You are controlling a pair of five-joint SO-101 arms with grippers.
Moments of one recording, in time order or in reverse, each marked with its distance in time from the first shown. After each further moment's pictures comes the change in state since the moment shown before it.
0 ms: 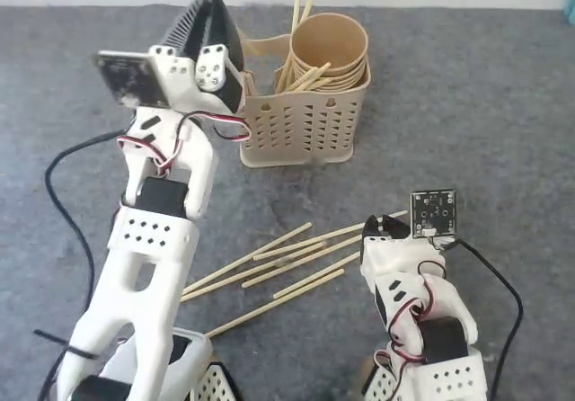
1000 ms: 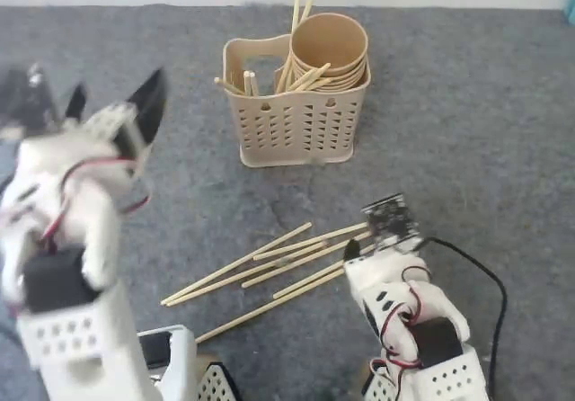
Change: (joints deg) left arm -25.1 -22.9 -14.2 64.4 -8.3; right arm -8.1 0.0 0.0 6.6 11.7
